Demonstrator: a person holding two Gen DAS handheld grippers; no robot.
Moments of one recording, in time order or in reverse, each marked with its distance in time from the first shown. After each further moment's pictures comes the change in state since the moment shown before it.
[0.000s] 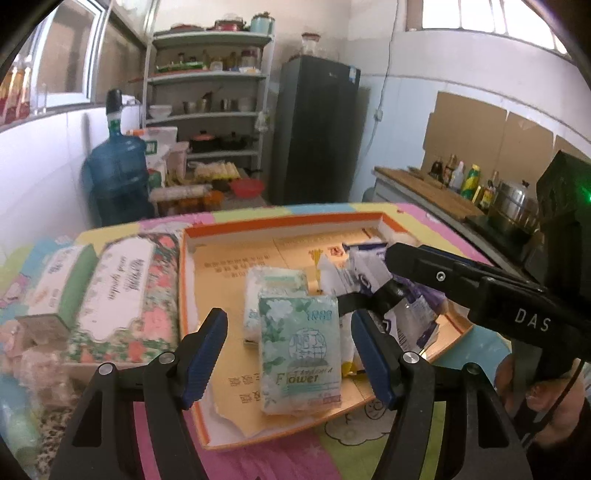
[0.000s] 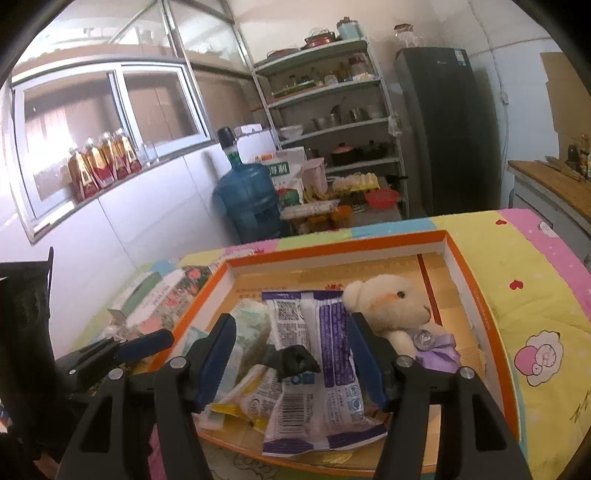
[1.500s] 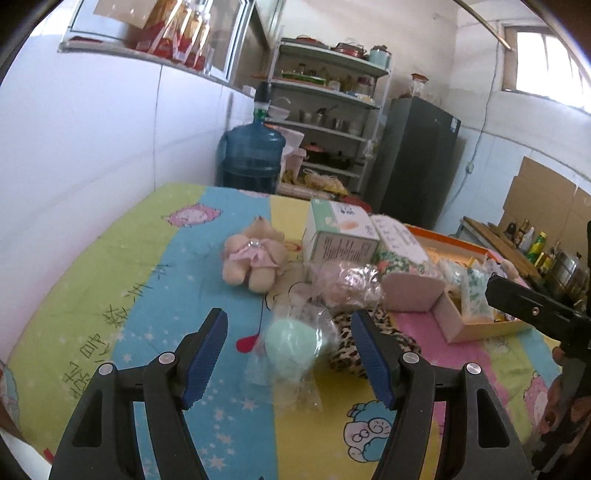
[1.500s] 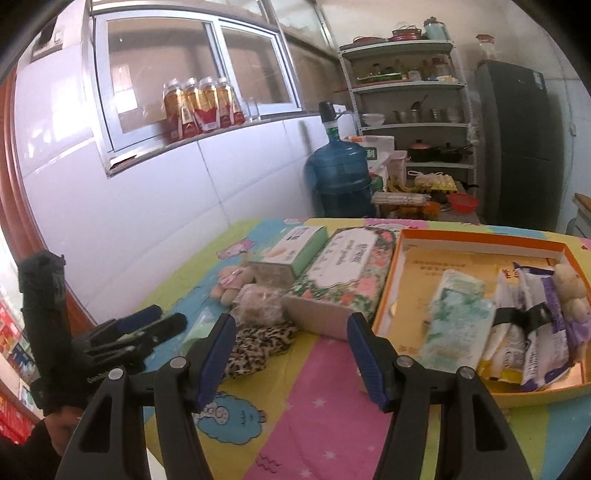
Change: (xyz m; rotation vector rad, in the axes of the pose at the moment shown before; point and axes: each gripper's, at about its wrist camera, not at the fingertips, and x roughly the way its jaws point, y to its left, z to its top) left arm -0.145 0.188 -0.089 -0.272 -0.067 0.256; right arm 0.005 0.192 -0.048 -0.180 0.101 0.183
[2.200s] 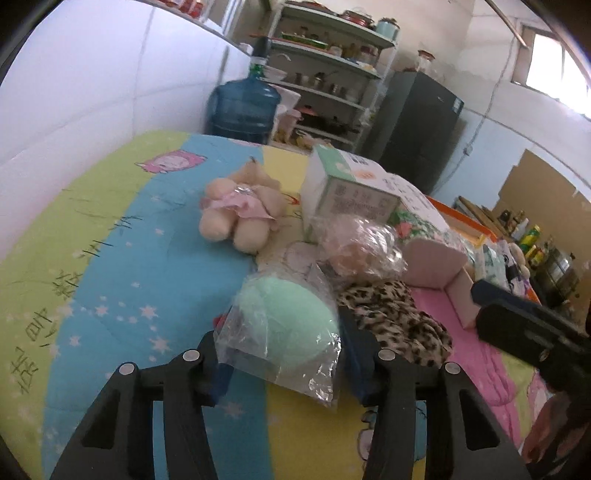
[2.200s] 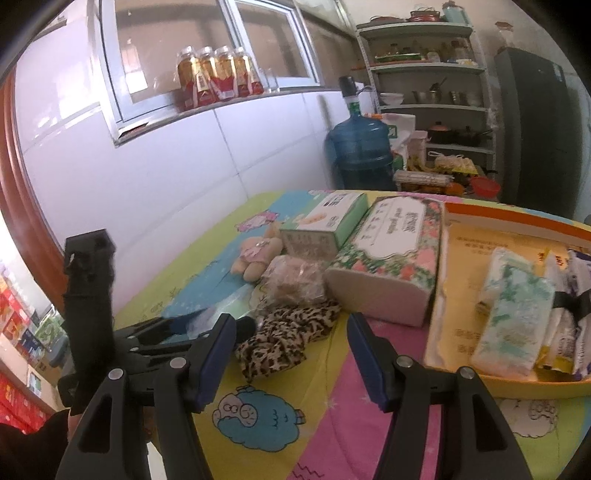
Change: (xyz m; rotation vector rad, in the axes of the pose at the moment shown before) left arm 0.052 0.013 -0.011 -0.061 0.141 -0.066; right arm 0.045 0.023 -0.013 -0.020 0.090 0.068
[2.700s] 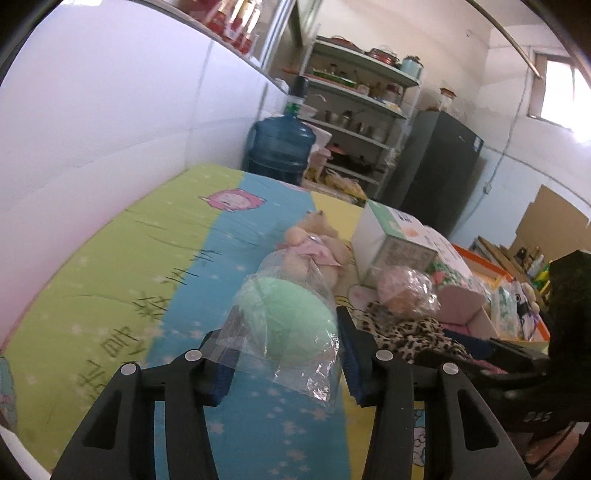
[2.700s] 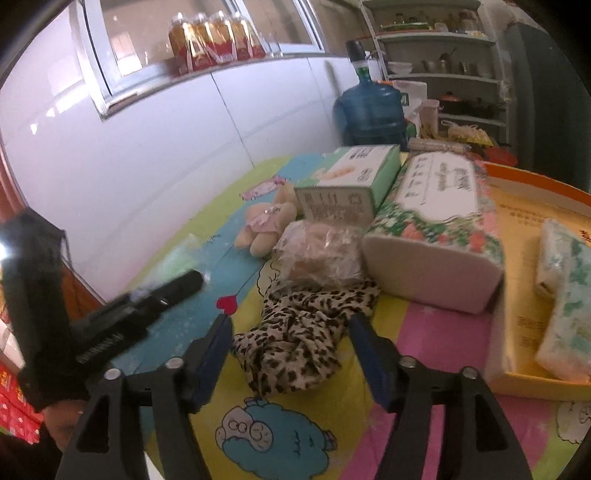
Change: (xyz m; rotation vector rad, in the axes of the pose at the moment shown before) left arm -0.041 0.043 0.003 -0.062 -0.147 0.078; right arm 0.062 0.013 -0.002 0.023 0.128 0.013
